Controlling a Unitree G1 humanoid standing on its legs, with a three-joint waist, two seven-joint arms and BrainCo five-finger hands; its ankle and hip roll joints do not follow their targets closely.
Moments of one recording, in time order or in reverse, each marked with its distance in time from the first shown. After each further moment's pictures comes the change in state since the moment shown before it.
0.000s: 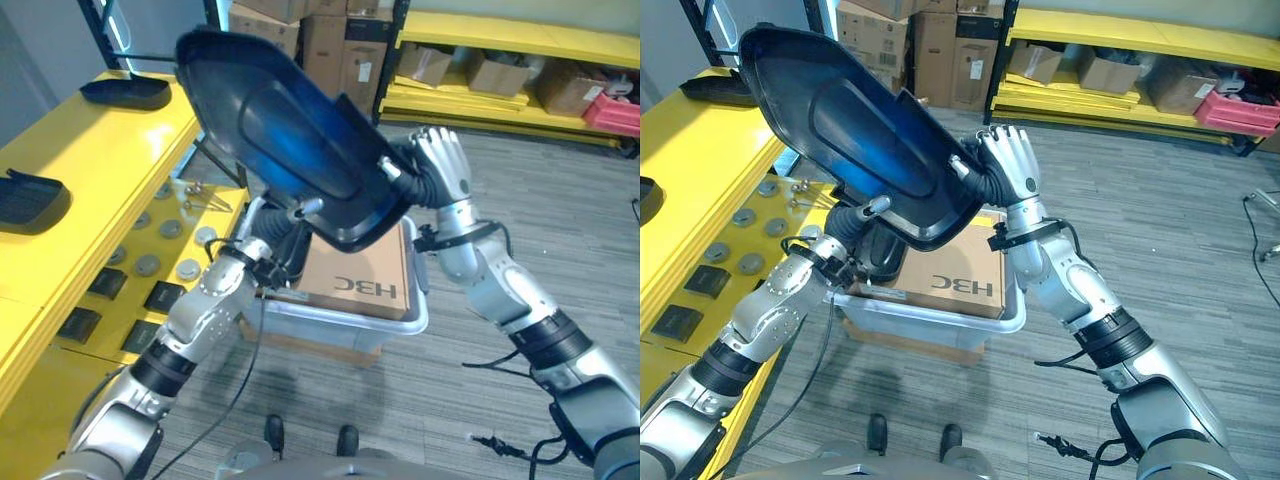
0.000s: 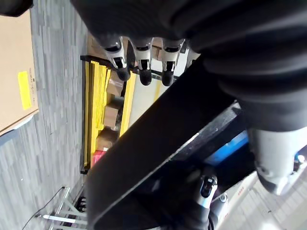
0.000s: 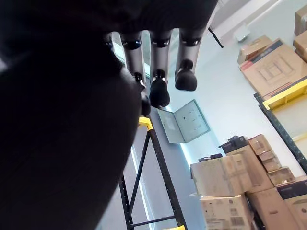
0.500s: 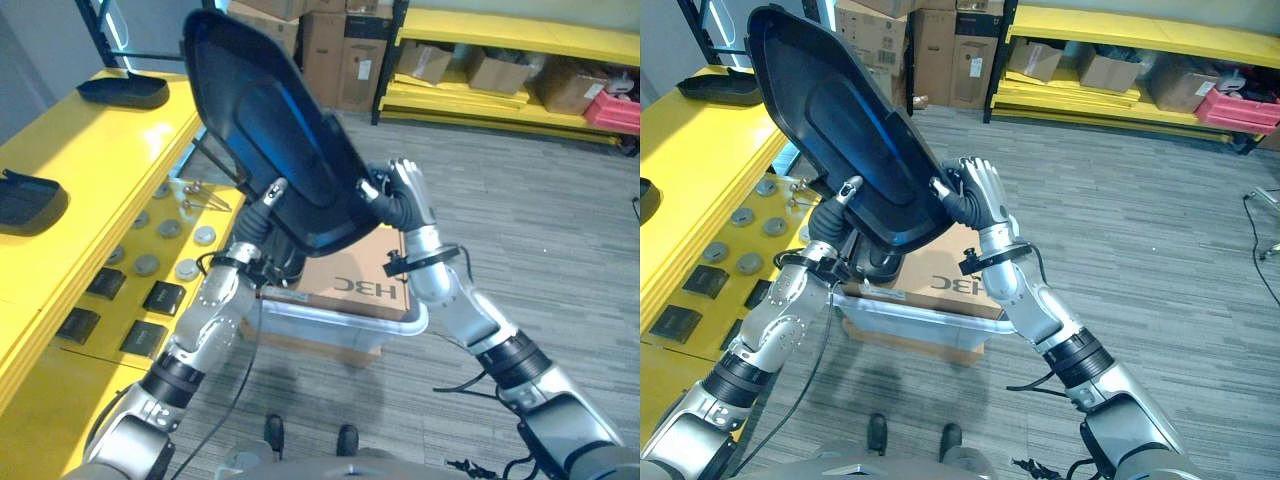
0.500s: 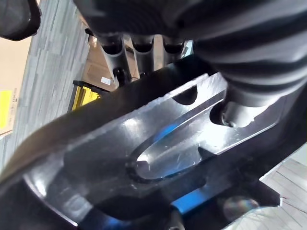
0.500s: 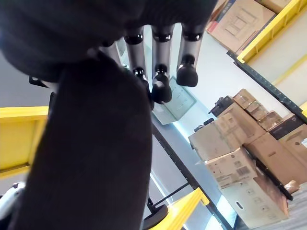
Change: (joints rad) left arm 0.060 -0.082 0.037 0.060 -0.001 -0.167 0.115; right arm 0.085 0.179 0.030 -0.004 0.153 -0.020 0.067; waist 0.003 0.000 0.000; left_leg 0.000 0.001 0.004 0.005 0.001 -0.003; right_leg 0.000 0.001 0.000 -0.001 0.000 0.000
